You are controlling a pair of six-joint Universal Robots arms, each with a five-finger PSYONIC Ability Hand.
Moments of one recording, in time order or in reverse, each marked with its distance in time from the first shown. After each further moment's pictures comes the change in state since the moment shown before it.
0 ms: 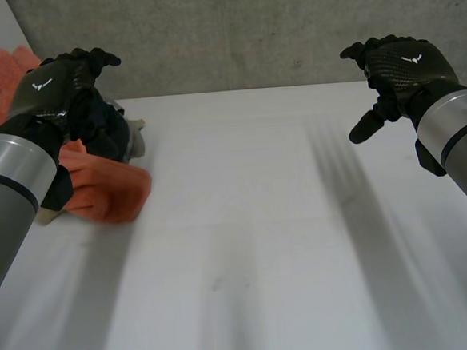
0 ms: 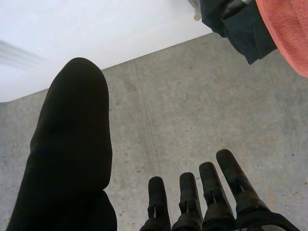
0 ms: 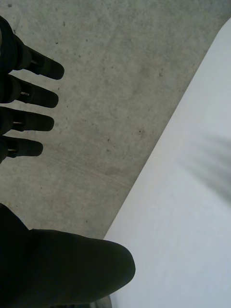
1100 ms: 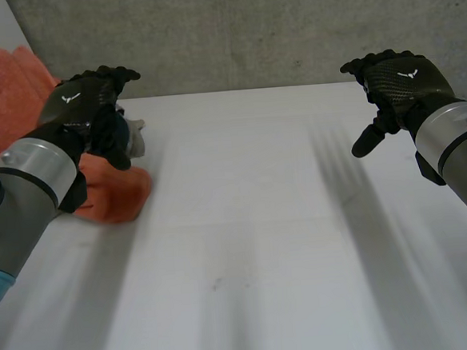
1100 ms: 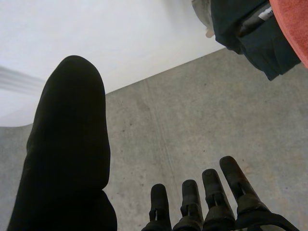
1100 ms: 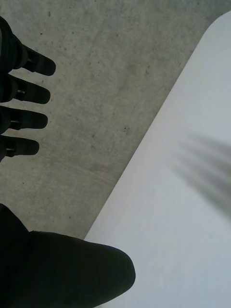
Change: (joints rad) left arm 0.007 -0.109 0.054 -0.021 0.061 0.054; right arm -0.013 0.026 0.017 0.010 -0.008 -0.042; left_hand -0.081 -0.077 -0.073 -0.080 -0.051; right_hand -0.044 -0.067 -0.082 -0.083 -0.050
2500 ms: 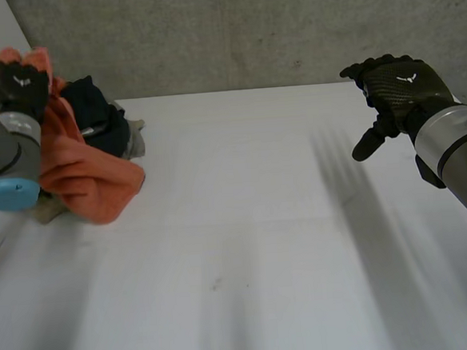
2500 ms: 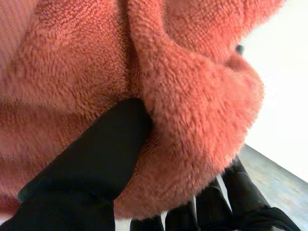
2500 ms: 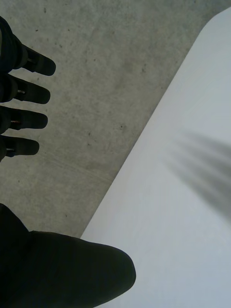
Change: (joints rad) left arm 0.267 -0.614 0.539 0.299 -0.086 0.699; right arm -0.002 0.004 0.007 0.003 -0.003 -0.005; left_hand 0.925 0.961 0.930 0.990 0.855; right_hand 0.000 0.000 0.000 0.000 0.000
